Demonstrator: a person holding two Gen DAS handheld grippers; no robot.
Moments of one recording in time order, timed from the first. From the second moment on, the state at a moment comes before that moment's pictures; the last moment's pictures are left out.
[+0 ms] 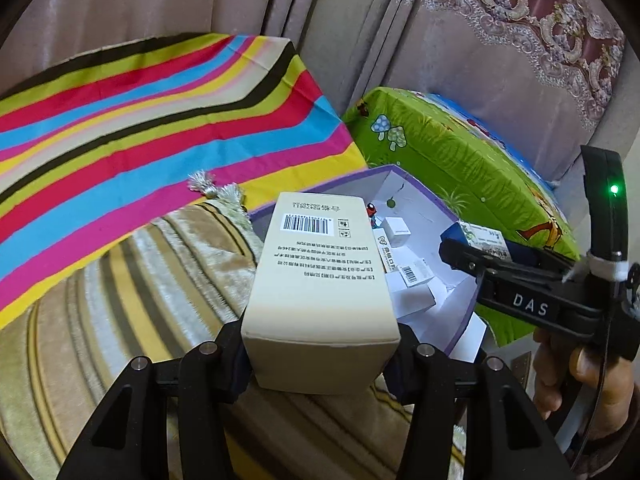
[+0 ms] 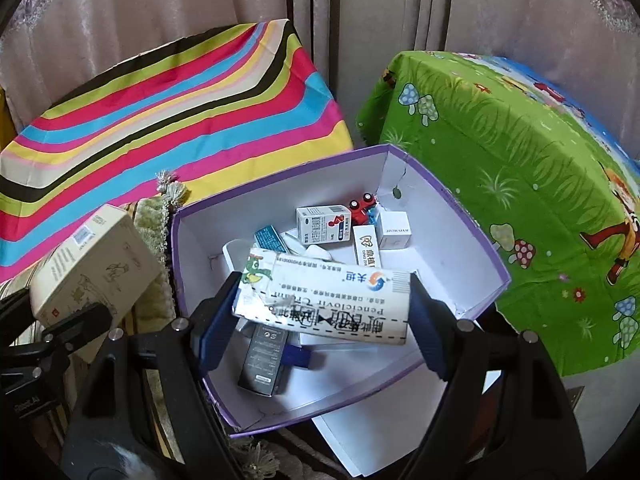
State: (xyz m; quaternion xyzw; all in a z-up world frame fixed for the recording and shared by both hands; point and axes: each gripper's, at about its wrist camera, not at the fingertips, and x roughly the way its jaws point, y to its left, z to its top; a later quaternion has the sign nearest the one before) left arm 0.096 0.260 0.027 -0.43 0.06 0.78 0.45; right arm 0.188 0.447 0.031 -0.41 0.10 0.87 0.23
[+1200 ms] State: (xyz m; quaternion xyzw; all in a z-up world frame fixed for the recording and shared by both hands) left arm 0.086 0.283 0.016 -0.49 0.01 0.75 0.45; right arm 0.183 0.461 0.026 -0.43 0.10 0.86 0.25
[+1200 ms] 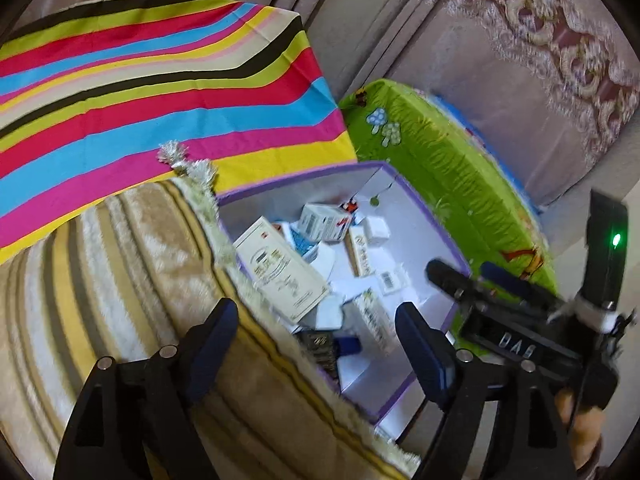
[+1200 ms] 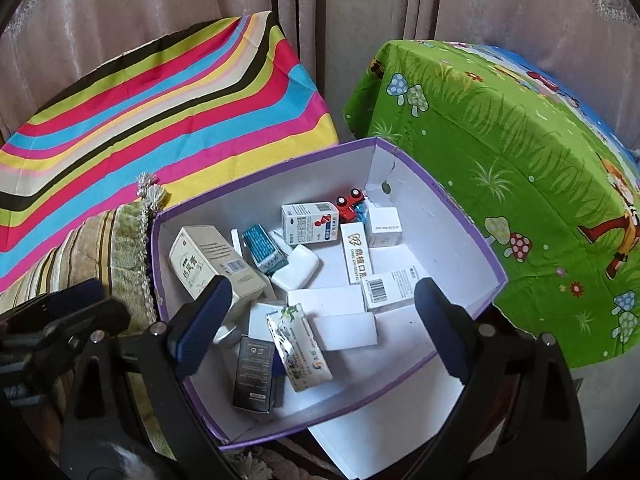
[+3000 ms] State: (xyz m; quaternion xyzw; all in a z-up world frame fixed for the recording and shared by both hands) left arm 0.086 0.278 0.011 -0.49 0.01 0.74 0.47; right arm 0.198 0.443 0.020 -0.45 0.10 0.85 0.26
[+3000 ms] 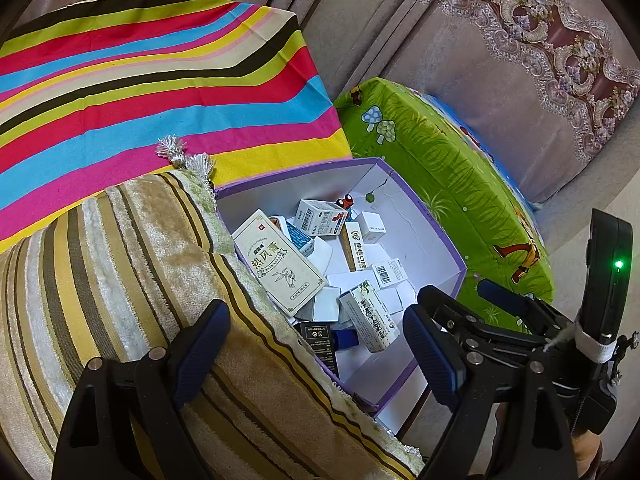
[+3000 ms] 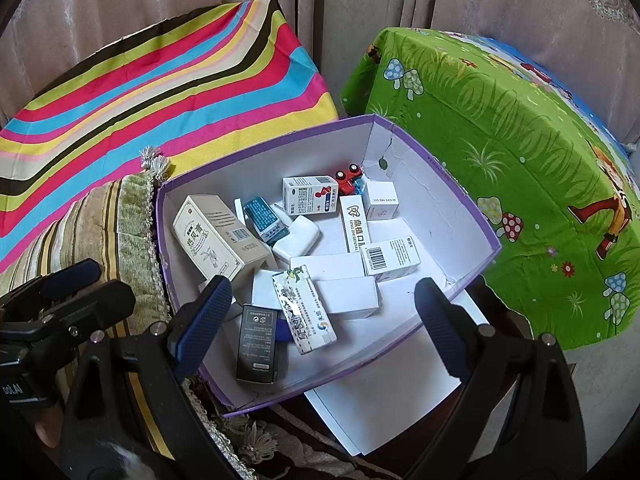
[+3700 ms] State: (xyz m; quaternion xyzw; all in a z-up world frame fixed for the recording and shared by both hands) left arm 0.087 0.279 0.011 -0.49 0.00 0.74 0.47; right arm 0.196 0.442 0.018 -0.45 0.10 0.85 0.26
